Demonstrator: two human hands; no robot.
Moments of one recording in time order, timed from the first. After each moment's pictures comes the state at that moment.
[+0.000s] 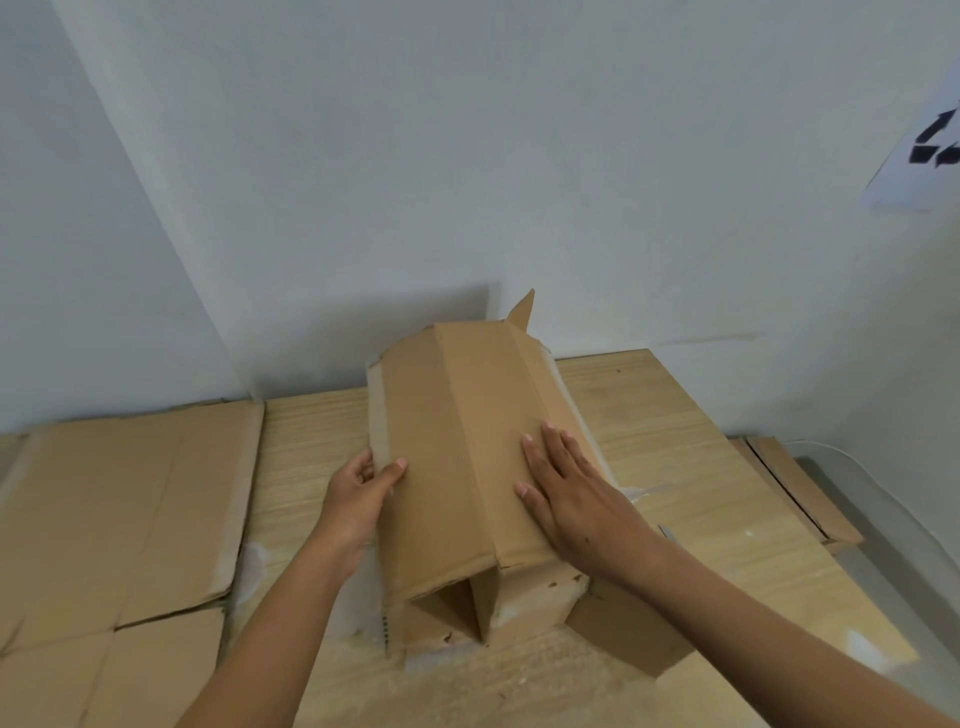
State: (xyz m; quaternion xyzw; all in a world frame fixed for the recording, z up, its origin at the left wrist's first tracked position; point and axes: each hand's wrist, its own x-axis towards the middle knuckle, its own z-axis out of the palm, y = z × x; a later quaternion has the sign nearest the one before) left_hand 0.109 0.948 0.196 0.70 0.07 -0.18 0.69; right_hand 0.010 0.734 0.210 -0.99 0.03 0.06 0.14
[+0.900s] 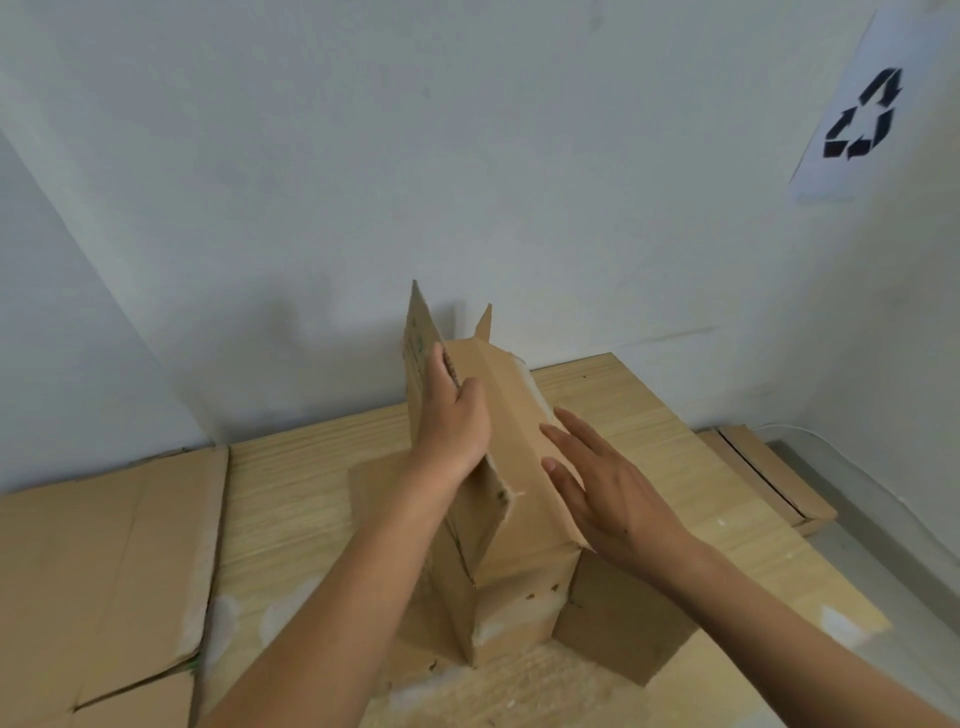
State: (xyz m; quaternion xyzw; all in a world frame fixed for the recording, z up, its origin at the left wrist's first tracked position) left_hand 0.094 0.828 0.296 0.77 -0.15 -0.09 0.62; right_hand -0.021 0.708 0.262 -0.96 0.09 -0.10 0.23
